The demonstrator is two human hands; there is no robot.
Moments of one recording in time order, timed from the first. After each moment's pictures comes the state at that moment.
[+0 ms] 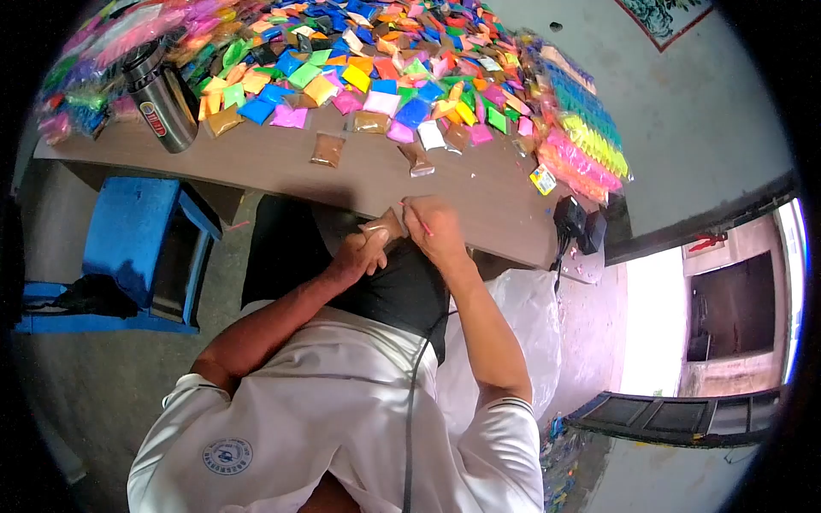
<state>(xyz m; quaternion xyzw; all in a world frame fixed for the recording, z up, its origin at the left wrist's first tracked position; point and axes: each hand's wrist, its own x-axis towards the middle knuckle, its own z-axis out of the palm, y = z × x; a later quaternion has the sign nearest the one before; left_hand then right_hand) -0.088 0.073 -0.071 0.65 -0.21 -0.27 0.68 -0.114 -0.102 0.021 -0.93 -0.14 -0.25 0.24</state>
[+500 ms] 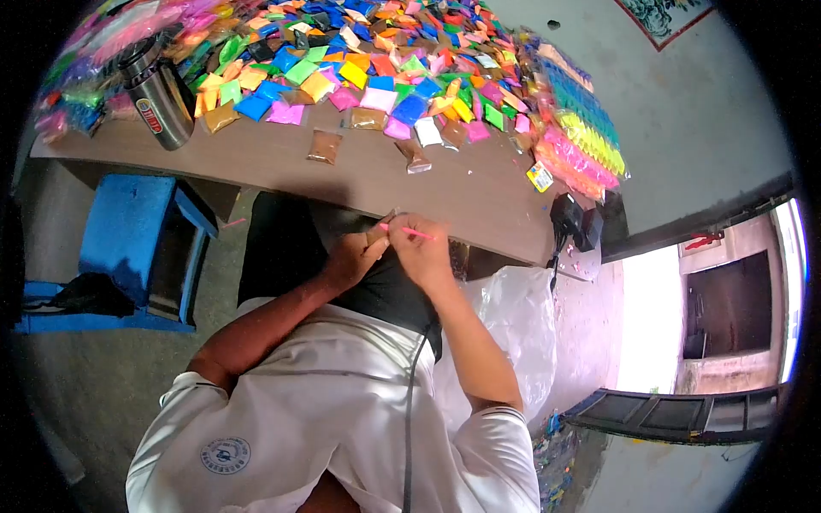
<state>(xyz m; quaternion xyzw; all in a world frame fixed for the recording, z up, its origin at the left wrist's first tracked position) -0.096 0.074 -0.055 0.73 -0.34 -0.03 0.60 -0.150 -0.061 0.028 -0.85 0.05 -0.14 0.50</state>
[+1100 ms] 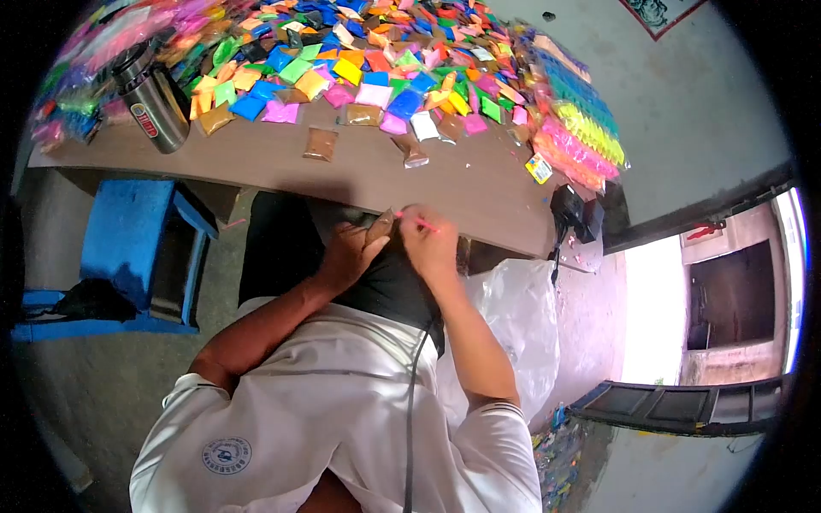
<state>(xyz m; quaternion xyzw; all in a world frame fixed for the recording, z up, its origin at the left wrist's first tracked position) -0.090 0.076 -0.068 0.78 -0.44 0.16 0.42 -0.148 -0.070 0.017 -0.87 0.10 -0.23 0.43</state>
